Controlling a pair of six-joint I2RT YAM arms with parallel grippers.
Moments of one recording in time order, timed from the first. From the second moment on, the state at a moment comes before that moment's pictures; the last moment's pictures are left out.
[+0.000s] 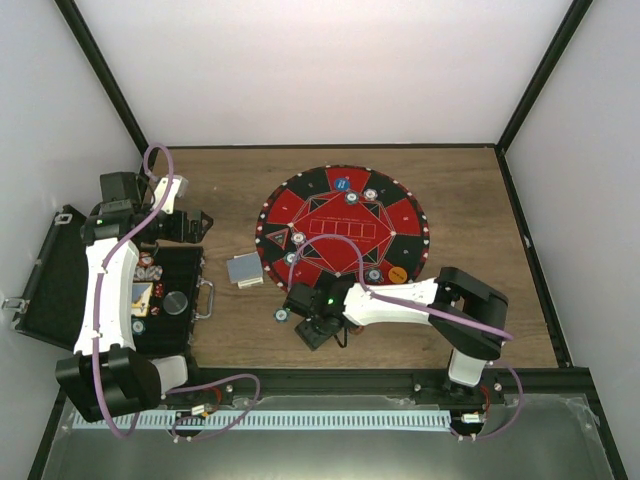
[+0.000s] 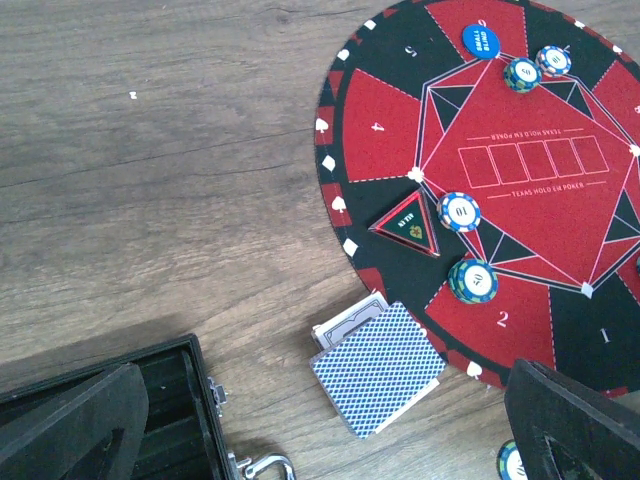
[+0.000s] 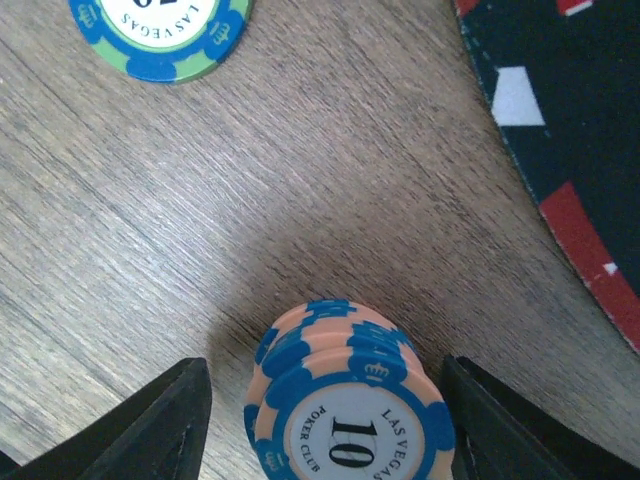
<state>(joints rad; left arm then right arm) 0.21 1.21 1.20 -0.93 0.50 0.29 1.21 1.74 1.03 -0.58 0.05 0.45</state>
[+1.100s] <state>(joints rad) 0.21 1.20 1.20 -0.93 0.50 0.29 1.21 1.74 1.10 -0.67 0.12 0.43</state>
